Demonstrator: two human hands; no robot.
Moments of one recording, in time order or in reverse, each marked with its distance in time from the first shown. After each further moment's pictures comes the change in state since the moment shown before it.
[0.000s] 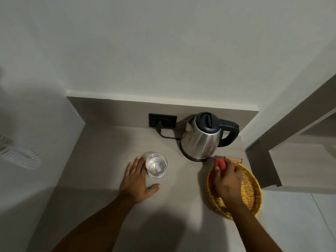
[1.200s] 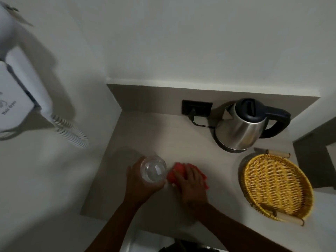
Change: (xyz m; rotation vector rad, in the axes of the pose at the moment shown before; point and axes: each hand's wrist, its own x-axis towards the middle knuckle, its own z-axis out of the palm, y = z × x) left_hand -0.089 -0.015 -0.096 -0.559 0.333 -0.359; right_hand -0.124 -0.074 0.145 -0.121 -0.446 -0.683
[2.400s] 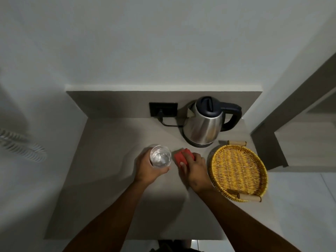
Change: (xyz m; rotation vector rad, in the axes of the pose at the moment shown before) left_hand 0.048 0.020 0.117 -0.188 -0.189 0.167; right_hand 0.003 0.064 -0.089 0.027 0.122 0.333
